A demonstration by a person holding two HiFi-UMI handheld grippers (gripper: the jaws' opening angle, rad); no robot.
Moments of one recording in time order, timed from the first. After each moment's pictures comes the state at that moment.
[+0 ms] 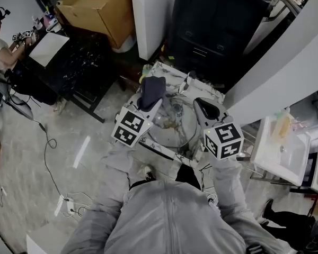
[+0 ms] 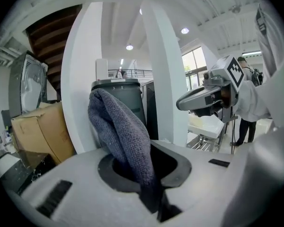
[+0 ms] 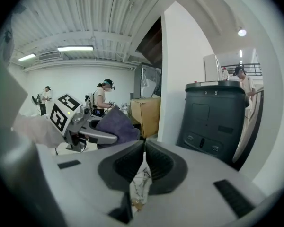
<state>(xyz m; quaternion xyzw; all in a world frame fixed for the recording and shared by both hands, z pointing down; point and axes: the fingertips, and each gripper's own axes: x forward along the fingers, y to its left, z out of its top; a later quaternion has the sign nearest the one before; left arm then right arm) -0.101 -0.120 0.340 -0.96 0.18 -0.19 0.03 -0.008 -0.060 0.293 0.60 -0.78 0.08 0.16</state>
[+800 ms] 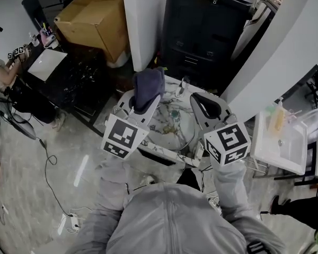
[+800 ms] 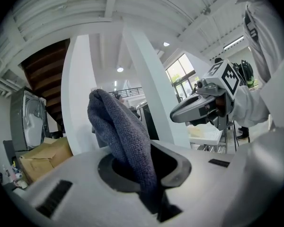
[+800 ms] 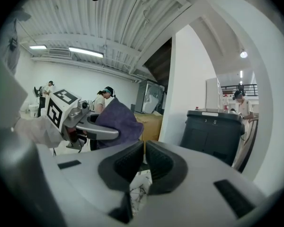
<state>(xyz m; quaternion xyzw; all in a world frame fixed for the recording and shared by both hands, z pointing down) -0.129 -0.075 0.206 -0.97 0.18 -0.10 0.16 -0.054 -0.024 0.192 0.61 -0.78 -0.02 0.13</state>
